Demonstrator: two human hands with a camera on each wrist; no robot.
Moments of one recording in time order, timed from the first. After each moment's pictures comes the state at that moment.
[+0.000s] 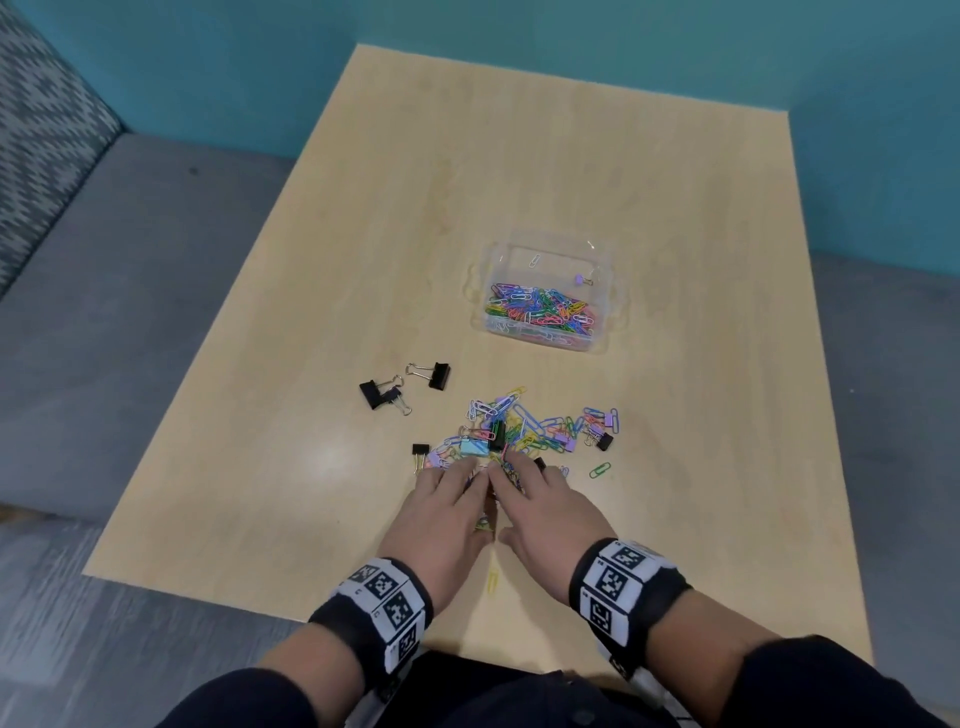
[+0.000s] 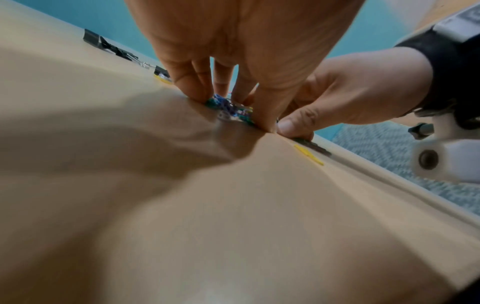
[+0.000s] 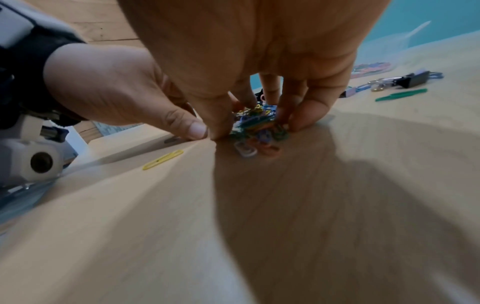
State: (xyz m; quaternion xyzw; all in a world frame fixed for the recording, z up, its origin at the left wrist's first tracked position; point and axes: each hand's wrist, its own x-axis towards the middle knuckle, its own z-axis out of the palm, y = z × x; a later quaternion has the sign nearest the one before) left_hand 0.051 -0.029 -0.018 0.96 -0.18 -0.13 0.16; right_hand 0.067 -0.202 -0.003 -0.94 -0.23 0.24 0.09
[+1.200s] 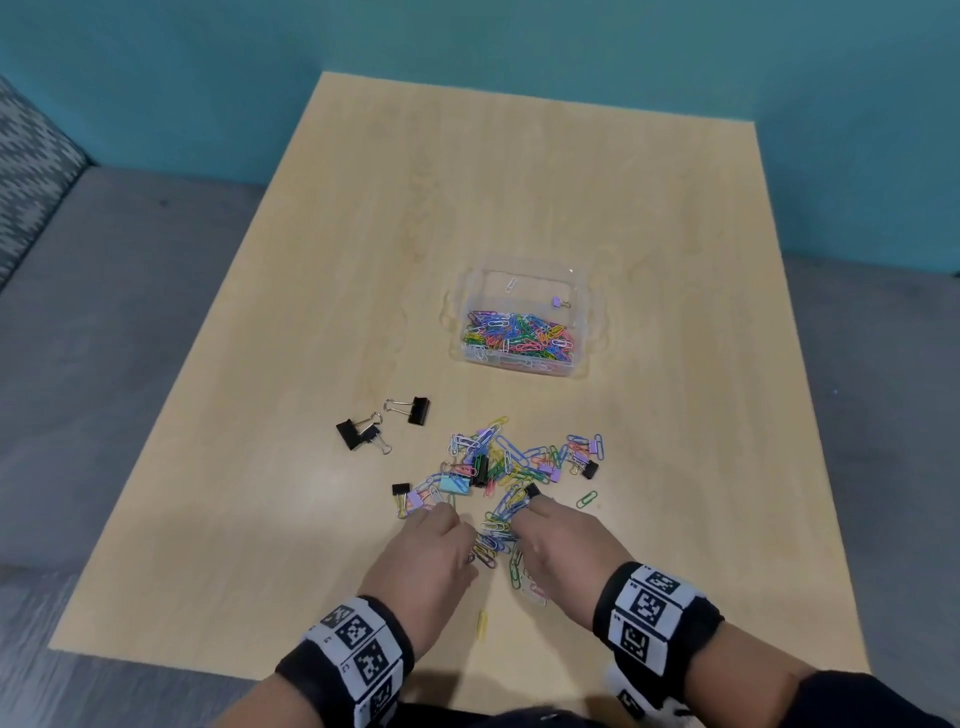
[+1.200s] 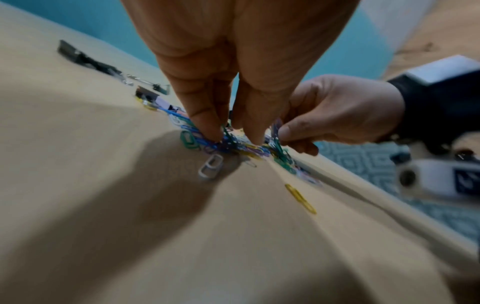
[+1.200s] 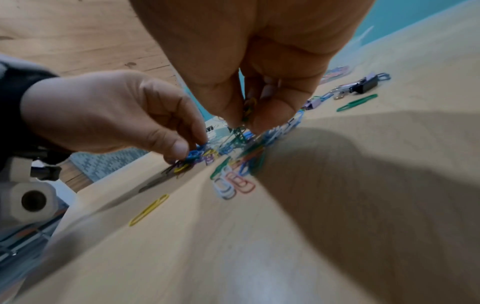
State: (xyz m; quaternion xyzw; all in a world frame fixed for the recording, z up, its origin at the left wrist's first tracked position) left_hand 0.067 -0.030 0.000 0.95 -0.21 -0.14 0.17; right_hand 0.082 -0.229 0.003 -0.94 -0.22 0.17 0.19
